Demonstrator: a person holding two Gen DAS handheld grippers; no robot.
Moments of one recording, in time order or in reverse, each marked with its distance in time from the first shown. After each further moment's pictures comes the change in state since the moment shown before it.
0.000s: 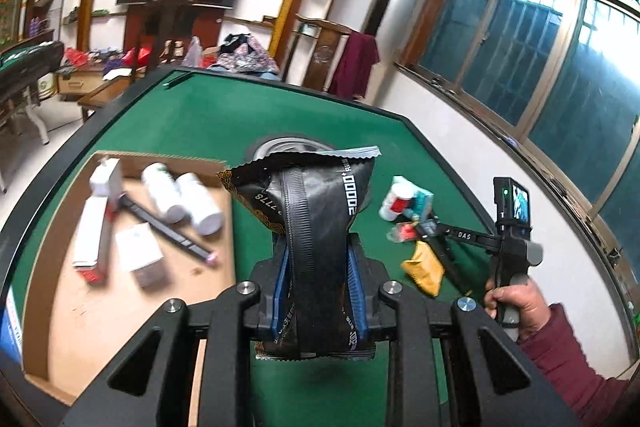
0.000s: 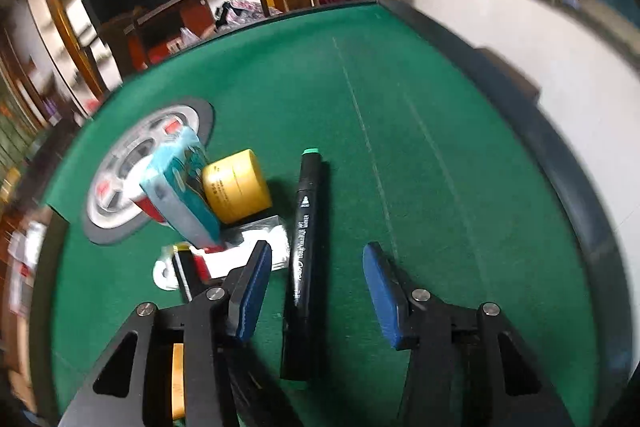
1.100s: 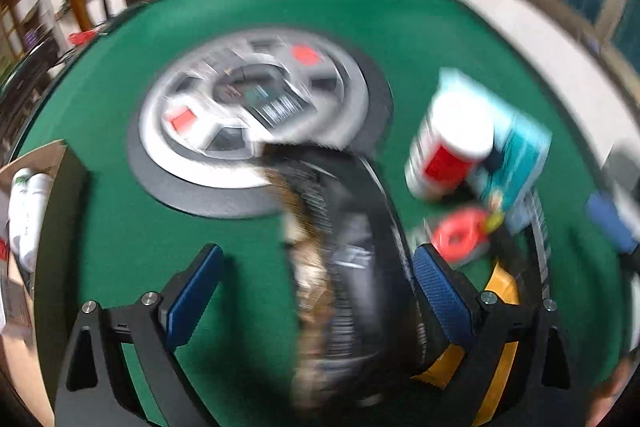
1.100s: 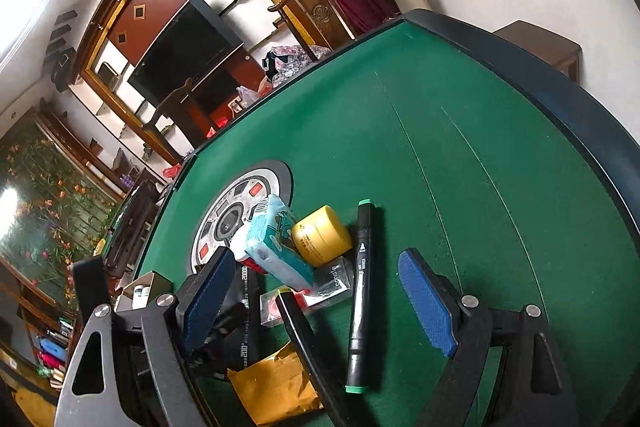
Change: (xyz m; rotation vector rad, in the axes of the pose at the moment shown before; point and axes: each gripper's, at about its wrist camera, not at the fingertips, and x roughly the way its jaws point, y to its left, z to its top) left arm 0.242 -0.101 -0.009 0.167 0.396 0.288; right arm -0.029 -0.031 0.010 0.243 -0.118 0.390
